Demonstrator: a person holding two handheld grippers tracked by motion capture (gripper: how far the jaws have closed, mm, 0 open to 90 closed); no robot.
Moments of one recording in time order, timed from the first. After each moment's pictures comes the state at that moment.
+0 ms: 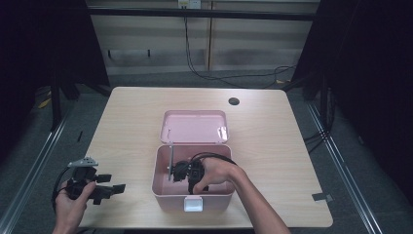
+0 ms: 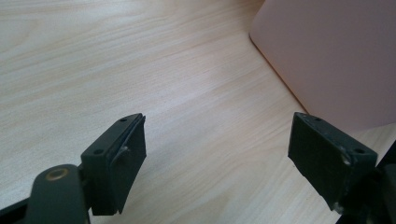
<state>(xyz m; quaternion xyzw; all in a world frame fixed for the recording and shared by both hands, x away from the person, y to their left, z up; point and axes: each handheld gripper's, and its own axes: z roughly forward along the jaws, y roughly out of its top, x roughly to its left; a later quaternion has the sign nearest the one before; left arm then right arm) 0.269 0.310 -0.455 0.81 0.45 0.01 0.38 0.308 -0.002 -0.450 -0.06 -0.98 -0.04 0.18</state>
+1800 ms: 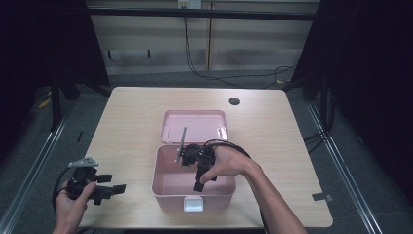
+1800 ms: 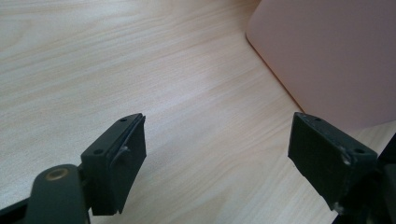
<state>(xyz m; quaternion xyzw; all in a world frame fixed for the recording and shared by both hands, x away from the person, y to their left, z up) 0.269 0.309 -0.455 0.81 0.45 0.00 0.38 0.312 -0.033 -0.393 -0.14 -0.98 -0.08 0.10</state>
